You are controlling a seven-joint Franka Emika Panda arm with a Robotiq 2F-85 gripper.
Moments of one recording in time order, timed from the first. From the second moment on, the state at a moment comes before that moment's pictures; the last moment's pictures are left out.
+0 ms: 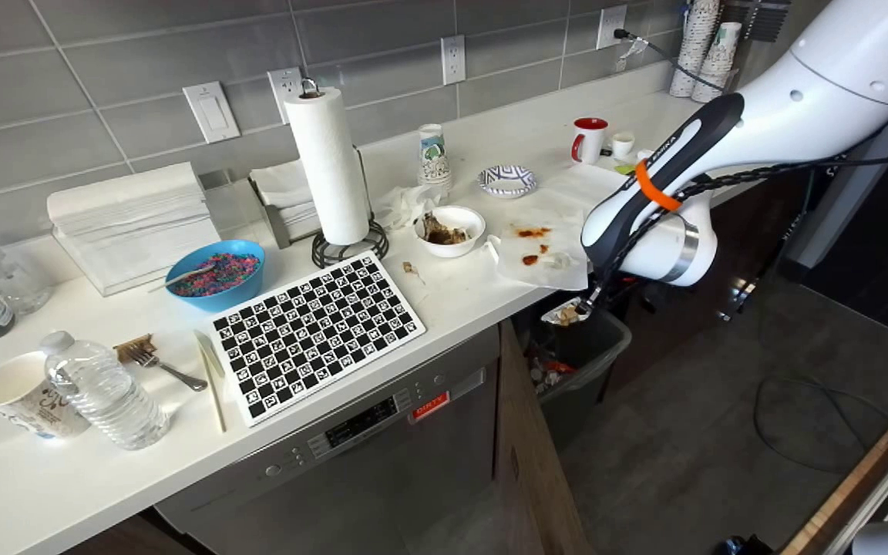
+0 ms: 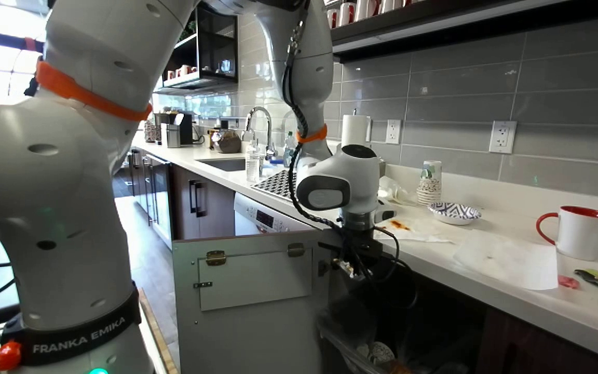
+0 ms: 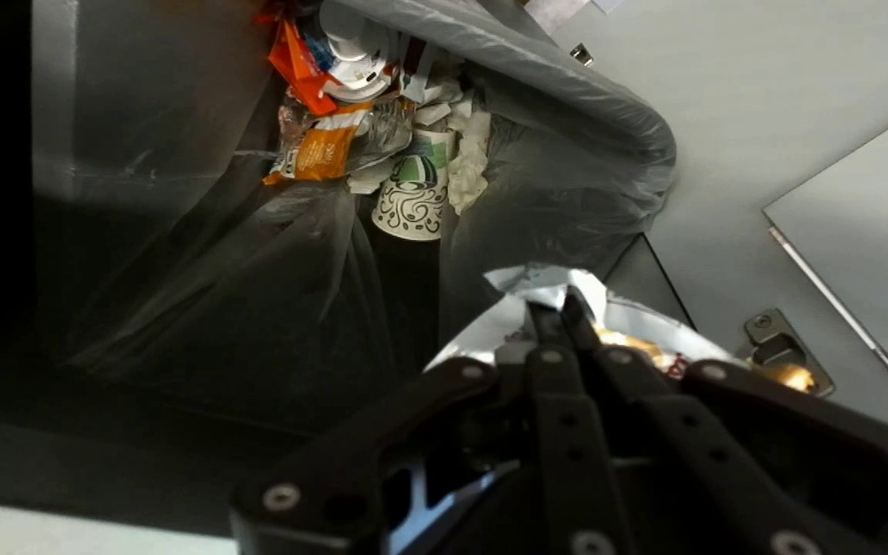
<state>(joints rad) -0.27 0.46 0.28 -2.37 0.64 3.09 -1.09</state>
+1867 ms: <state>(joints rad) -0.35 0.65 0.36 -2.24 0.65 3.26 -1.00</state>
